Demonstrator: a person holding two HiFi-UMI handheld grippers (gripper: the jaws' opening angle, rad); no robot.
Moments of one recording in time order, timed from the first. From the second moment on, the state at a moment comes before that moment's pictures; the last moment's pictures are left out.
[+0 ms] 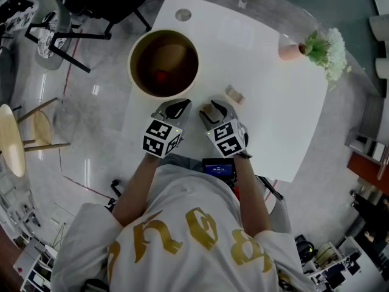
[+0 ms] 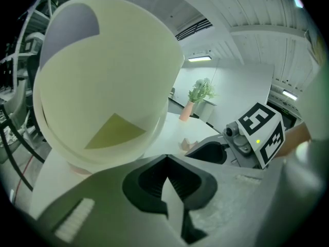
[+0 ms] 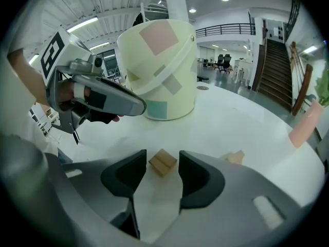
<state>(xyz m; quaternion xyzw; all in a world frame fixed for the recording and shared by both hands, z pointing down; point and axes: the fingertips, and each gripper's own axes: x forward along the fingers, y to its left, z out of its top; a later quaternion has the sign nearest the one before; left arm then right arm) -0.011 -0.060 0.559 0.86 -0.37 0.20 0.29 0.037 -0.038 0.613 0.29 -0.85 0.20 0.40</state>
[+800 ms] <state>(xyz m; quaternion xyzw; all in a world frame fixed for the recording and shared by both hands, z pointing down) -0.014 -0.055 0.561 0.86 -0.37 0.20 0.29 0.038 -0.035 0.623 0.30 -0.84 0.19 0.41</state>
